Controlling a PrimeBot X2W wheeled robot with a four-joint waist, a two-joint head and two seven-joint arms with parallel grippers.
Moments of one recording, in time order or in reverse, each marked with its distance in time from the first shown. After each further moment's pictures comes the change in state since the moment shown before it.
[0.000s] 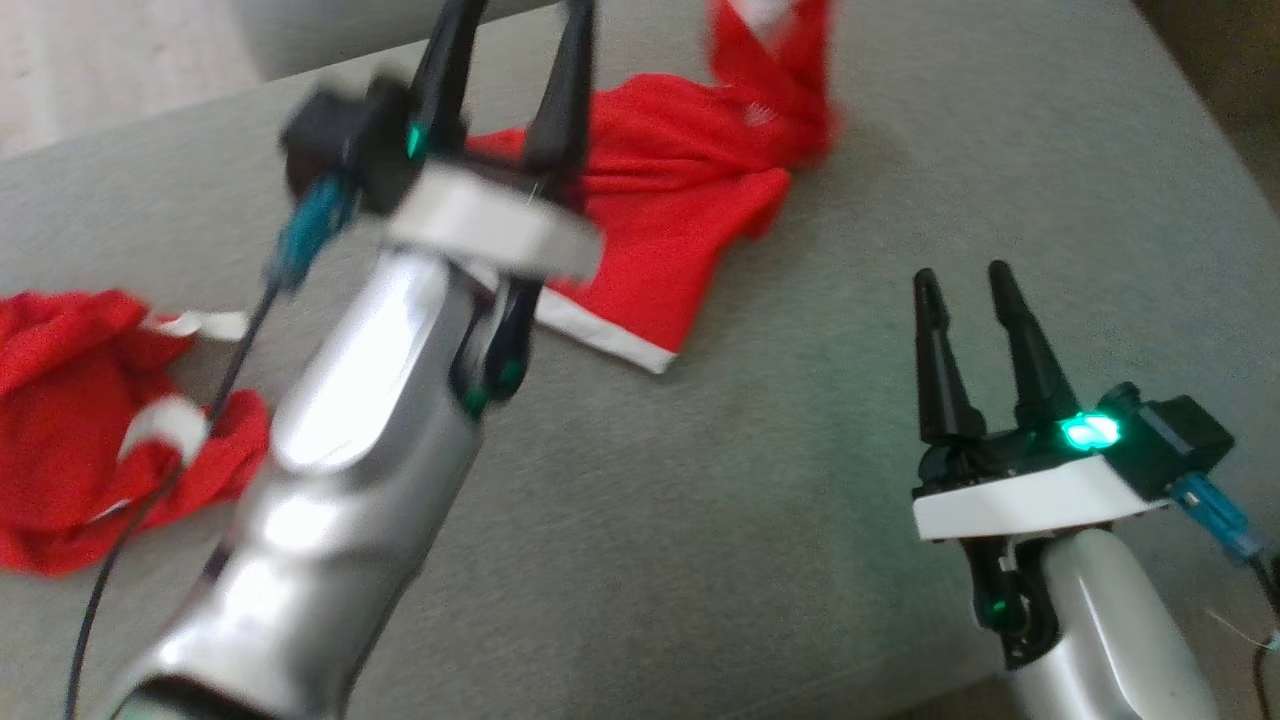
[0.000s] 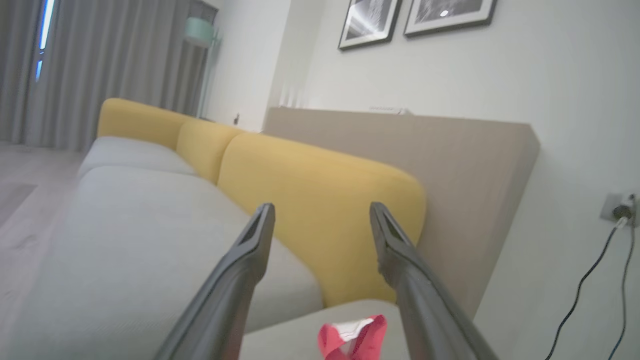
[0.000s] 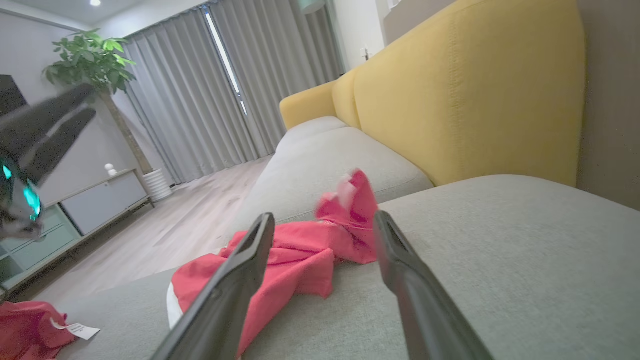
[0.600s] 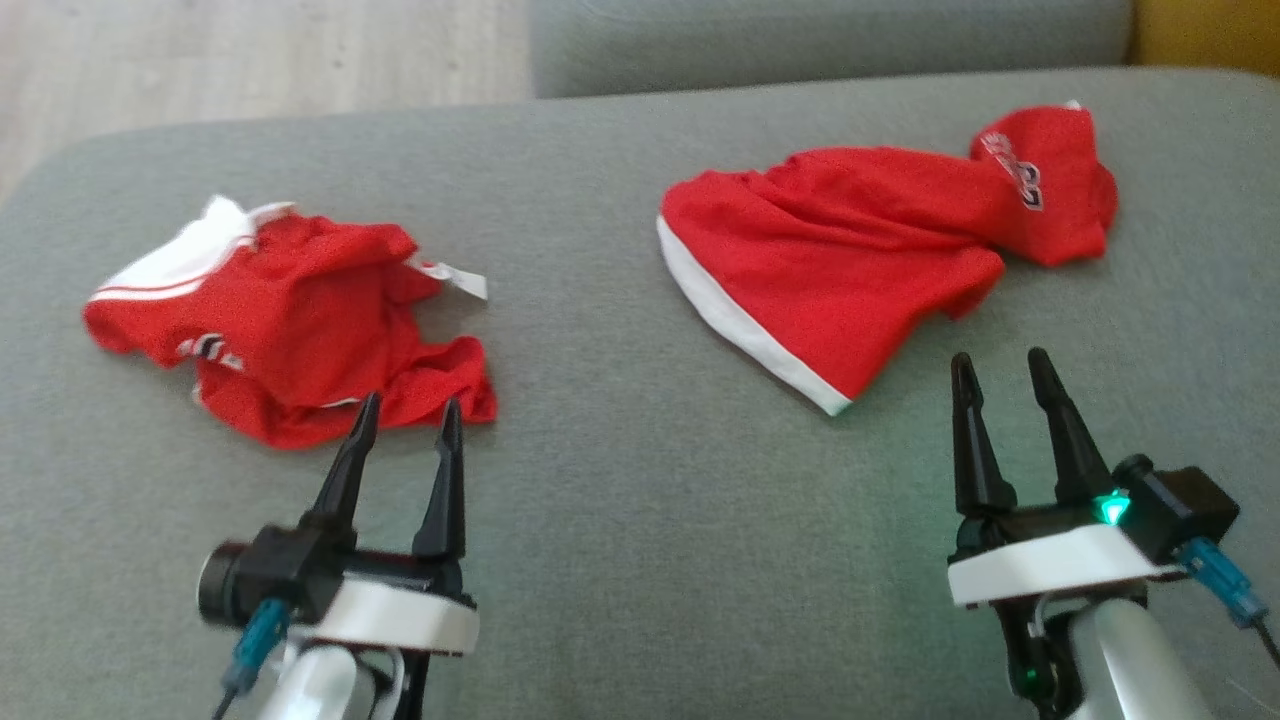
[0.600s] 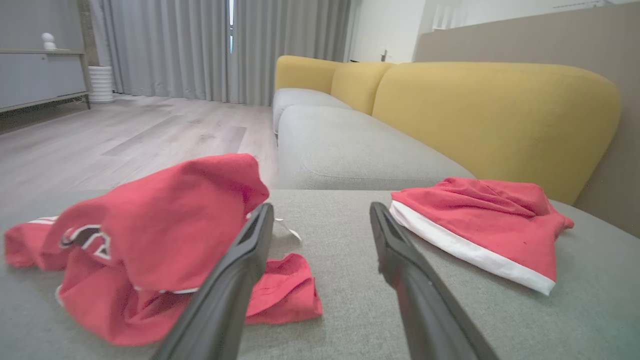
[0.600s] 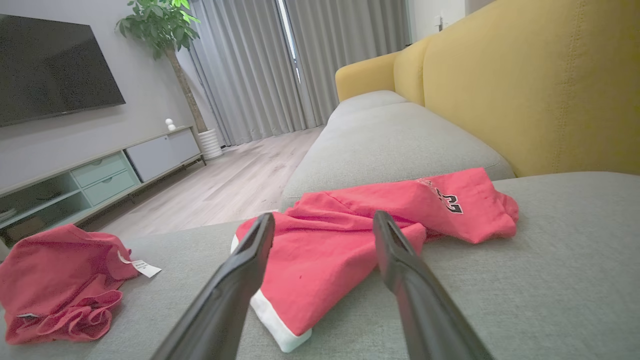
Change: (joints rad) left arm 0.694 0.140 0.155 -0.226 0.208 0.030 -0.016; right arm 0.104 0.001 -0.096 0.051 -0.117 0.000 0.000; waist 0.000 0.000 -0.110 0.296
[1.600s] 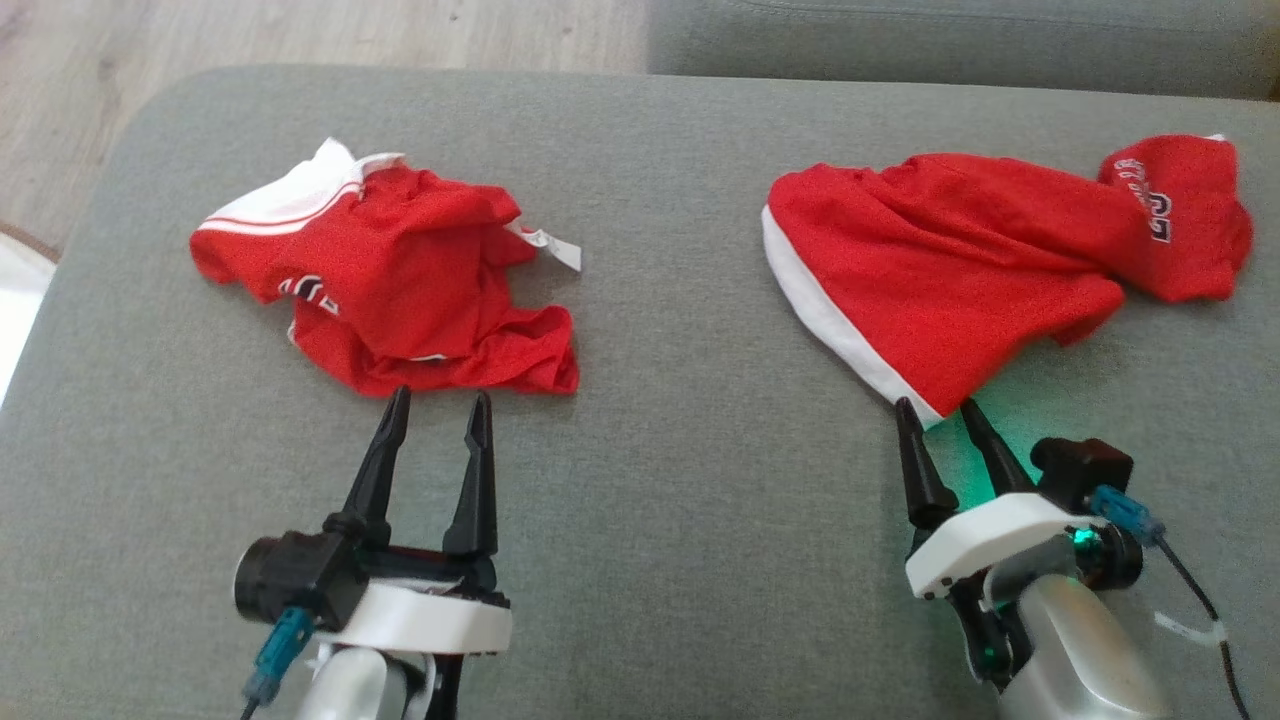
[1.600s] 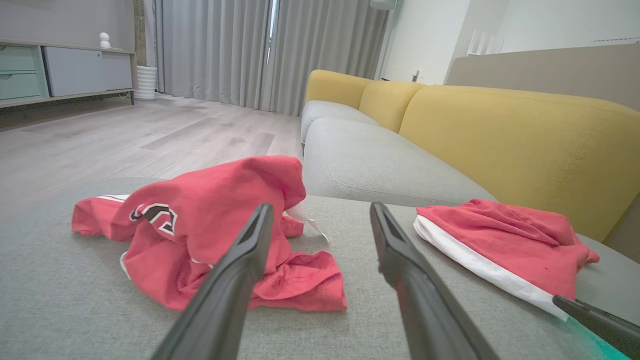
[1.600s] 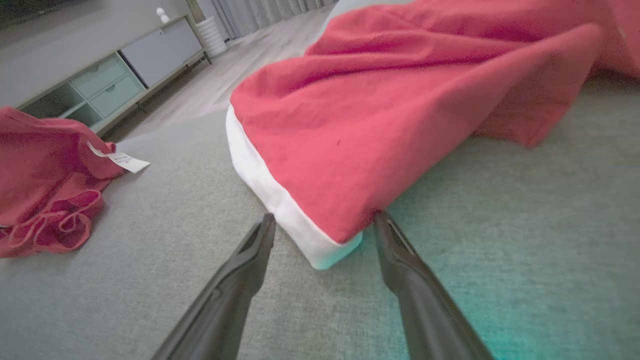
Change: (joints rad) left arm 0.046 -0.151 0.129 -0.027 0.120 -0.116 0.000; right arm -0.191 -0.001 0.061 0.460 0.079 0.000 0.033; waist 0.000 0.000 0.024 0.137
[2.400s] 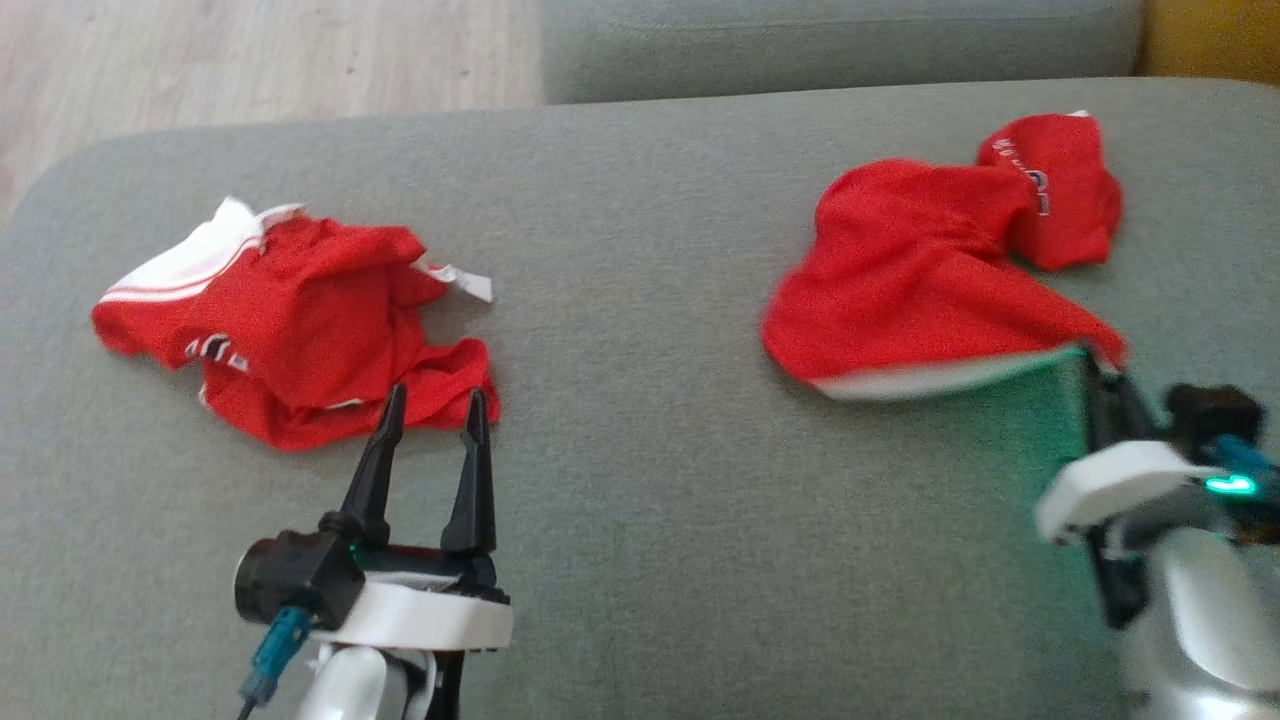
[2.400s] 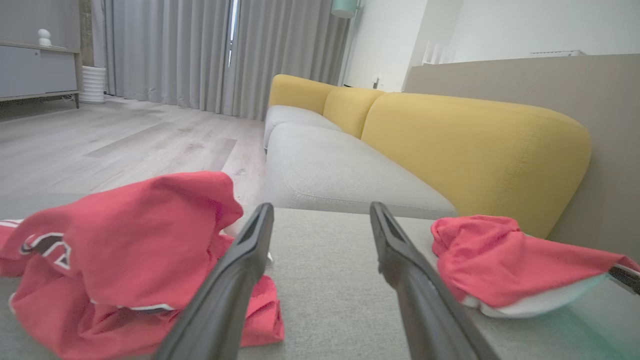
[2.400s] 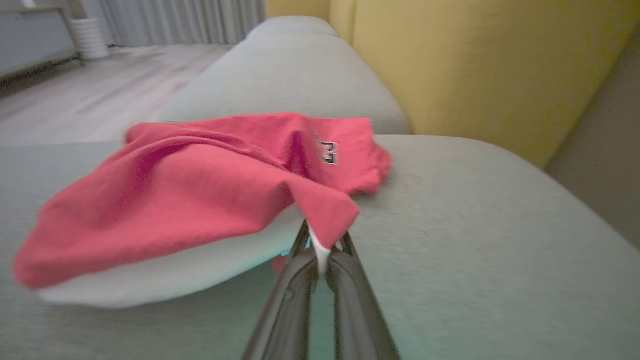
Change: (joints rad) left arm 0.000 -0.003 -0.001 -0.006 -0.016 0.012 0.000; right arm -0.064 -0.031 -0.311 -0.021 -0.369 0.000 0.038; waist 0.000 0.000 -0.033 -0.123
